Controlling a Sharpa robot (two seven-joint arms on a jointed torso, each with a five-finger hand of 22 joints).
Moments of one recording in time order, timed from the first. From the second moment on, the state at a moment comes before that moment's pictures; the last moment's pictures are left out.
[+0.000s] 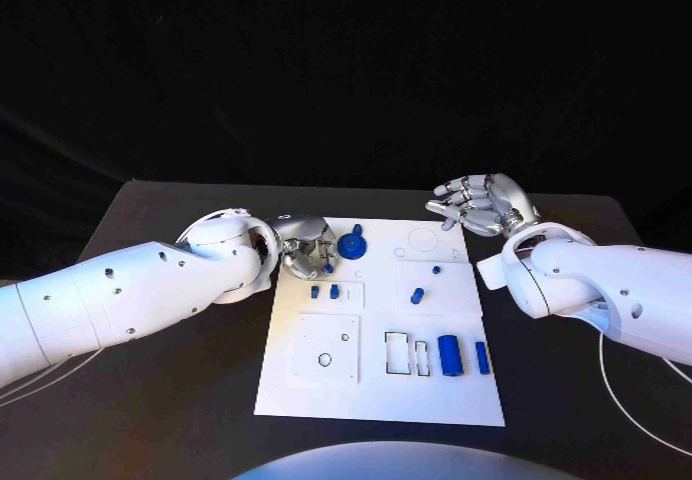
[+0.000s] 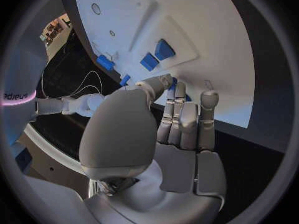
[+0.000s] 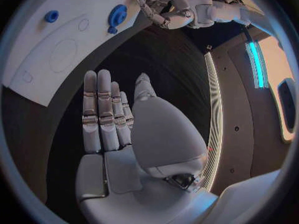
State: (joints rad) left arm 1.17 -0.72 -0.01 1.44 -1.45 -0.05 -0.07; left_hand 1.43 -0.22 0.58 0.06 0.20 0.95 0.14 0.46 0.23 1.02 0.08 0.57 0.13 1.27 0.01 1.46 0.89 0.16 1.00 0.13 1.24 0.97; right arm 1.23 -0.91 -0.17 1.59 -0.57 -0.75 0.20; right_hand 1.50 0.00 -0.13 0.28 0.06 0.81 0.20 0.31 0.33 1.01 0.13 0.37 0.19 1.23 0.06 0.36 0.59 0.17 1.10 0.16 0.20 0.69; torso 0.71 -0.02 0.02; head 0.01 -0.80
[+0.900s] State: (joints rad) left arm 1.16 -0.72 -0.02 1.44 -1.45 -0.05 -0.08; left_hand 1.40 -0.26 0.56 0.08 0.20 0.91 0.15 0.41 0.22 1.02 0.08 0.54 0.13 1.27 0.02 1.46 0.88 0.16 1.00 0.13 1.23 0.96; right arm 1.23 -0.91 -0.17 1.59 -0.57 -0.75 0.20; right_hand 1.50 0.00 -0.13 0.28 0.06 0.81 0.20 0.31 0.33 1.01 0.13 0.37 0.18 1.23 0.06 0.35 0.59 0.17 1.10 0.16 0.19 0.69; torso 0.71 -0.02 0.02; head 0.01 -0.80
